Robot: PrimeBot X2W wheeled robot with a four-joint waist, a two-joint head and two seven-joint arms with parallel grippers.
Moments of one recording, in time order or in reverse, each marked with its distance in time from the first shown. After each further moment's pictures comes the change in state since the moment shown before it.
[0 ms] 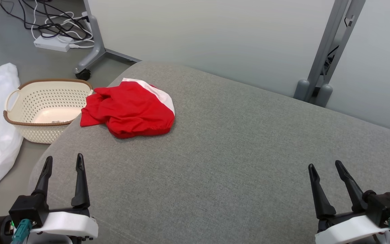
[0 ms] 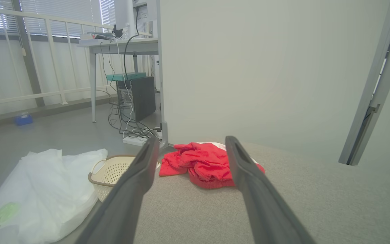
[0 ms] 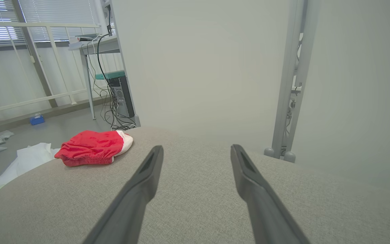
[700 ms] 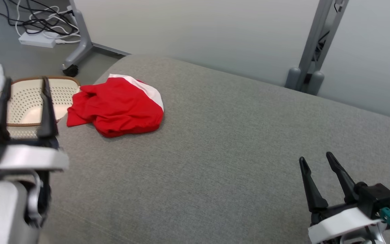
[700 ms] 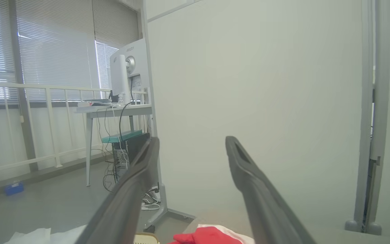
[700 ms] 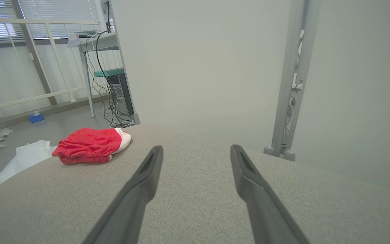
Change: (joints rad) left arm -0.239 0.075 0.034 -0.045 -0.001 -0.011 0.036; right arm -0.027 0.000 0.031 -0.007 -0.013 0.000 0.017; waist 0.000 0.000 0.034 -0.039
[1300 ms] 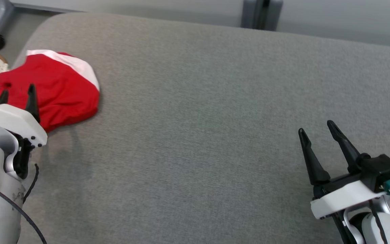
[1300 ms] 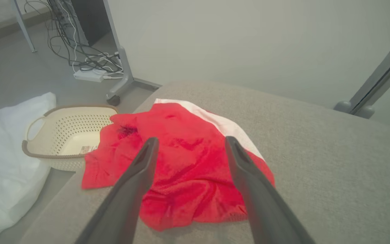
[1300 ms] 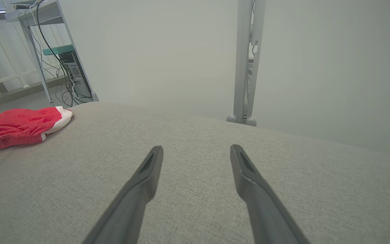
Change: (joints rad) left arm -0.441 0.011 0.011 0.771 -0.154 -0.177 0.197; right arm -0.130 -0.062 0.042 -0.051 -0.016 0.000 0.053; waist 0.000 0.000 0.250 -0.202
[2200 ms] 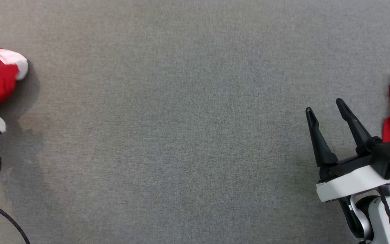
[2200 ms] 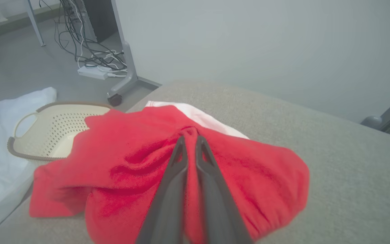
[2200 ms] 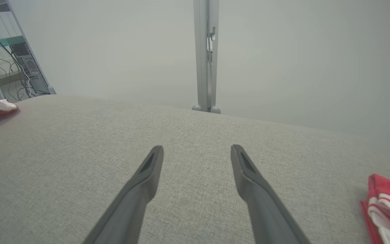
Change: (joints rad) left arm -0.186 0.060 0.045 0.359 -0.054 -0.021 -0.228; right arm -0.078 -0.017 -0.015 -0.016 -0.007 0.000 -0.013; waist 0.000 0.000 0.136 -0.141
